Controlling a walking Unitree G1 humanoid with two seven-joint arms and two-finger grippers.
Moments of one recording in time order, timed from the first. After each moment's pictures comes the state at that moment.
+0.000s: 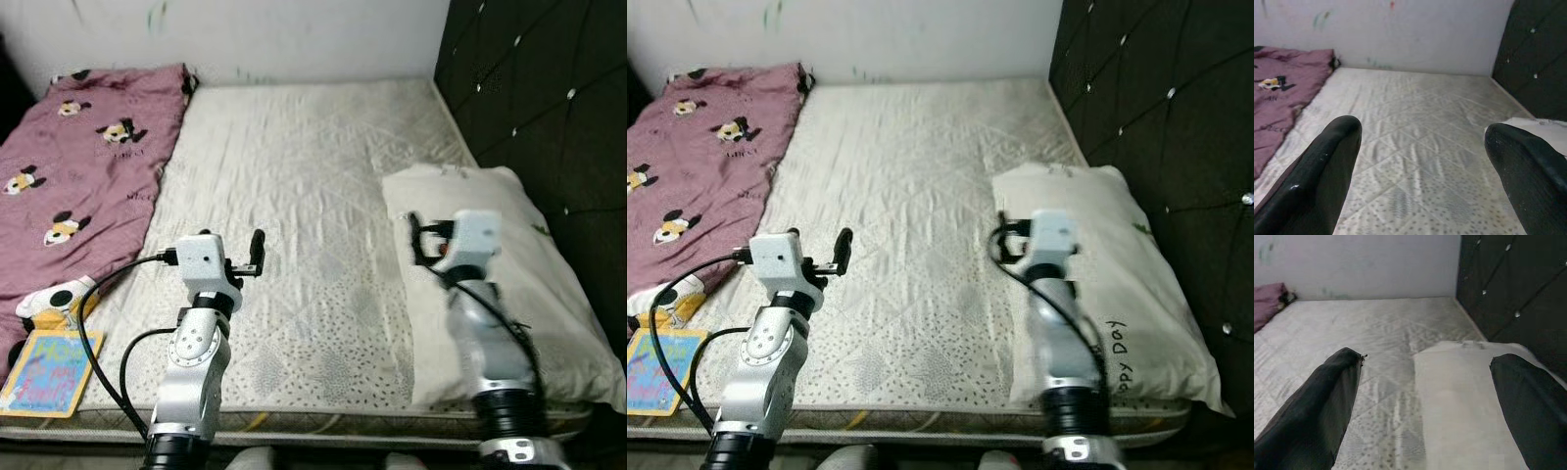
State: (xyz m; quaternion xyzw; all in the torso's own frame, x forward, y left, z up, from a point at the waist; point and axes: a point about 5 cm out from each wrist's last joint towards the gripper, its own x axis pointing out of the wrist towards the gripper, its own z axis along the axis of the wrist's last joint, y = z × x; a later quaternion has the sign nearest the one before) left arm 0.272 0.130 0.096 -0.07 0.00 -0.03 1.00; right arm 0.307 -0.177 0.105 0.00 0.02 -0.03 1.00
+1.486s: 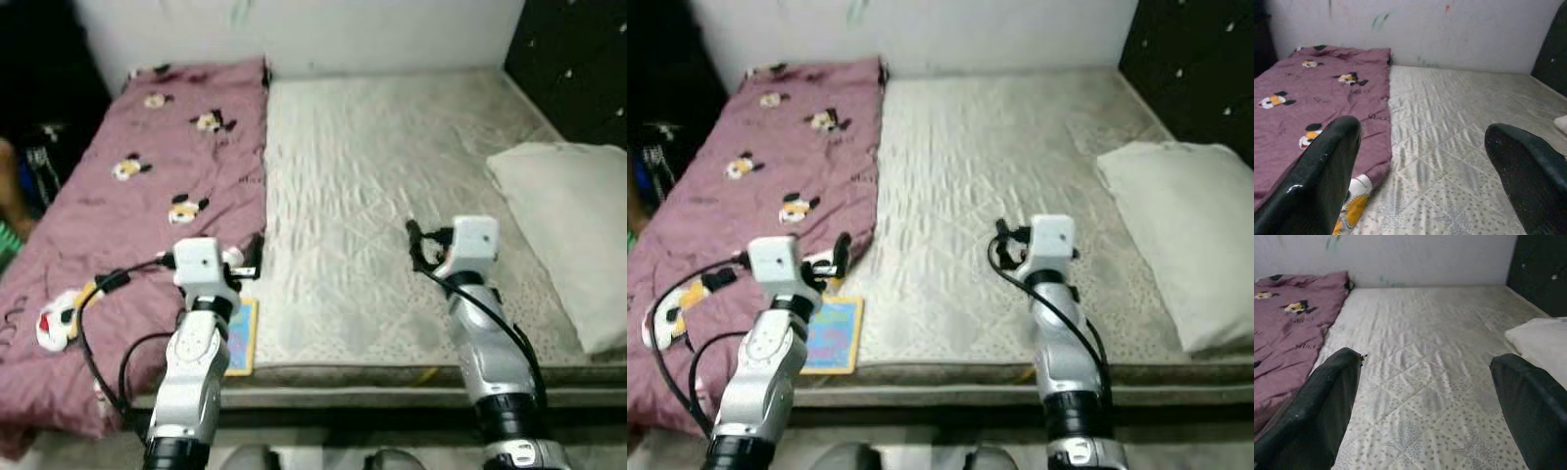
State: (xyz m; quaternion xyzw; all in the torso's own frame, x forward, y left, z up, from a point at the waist) left arm 0.271 0.131 0.093 -0.07 0.01 -0.02 1.00; right arm 0.305 -0.175 0.097 -0.01 0.03 -0.01 1.00
